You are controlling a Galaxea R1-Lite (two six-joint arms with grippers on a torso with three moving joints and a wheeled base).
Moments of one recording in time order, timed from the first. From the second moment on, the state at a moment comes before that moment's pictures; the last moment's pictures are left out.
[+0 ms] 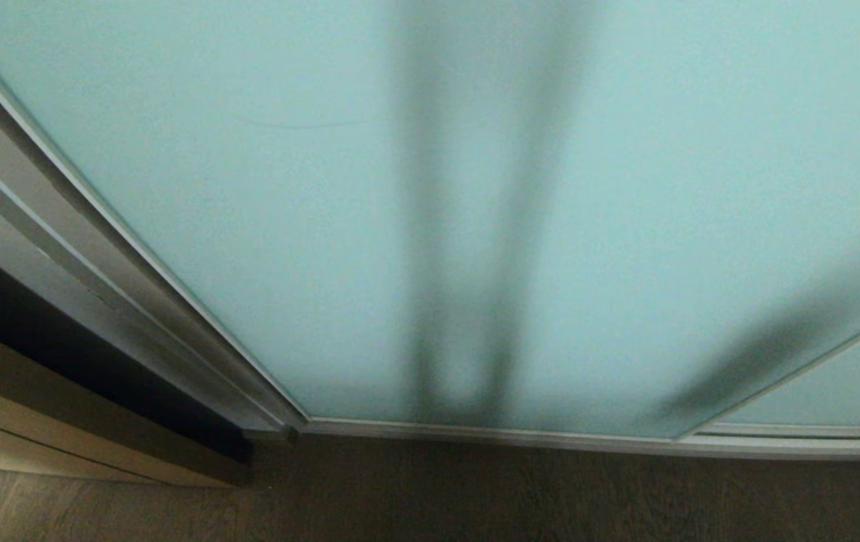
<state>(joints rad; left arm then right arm) 0.00 0.00 0.00 0.00 0.00 0.02 0.00 0.00 0.00 0.00 0.00 -0.02</state>
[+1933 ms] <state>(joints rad) 0.00 0.00 0.00 0.00 0.00 0.02 0.00 0.00 0.00 0.00 0.00 -0.01</state>
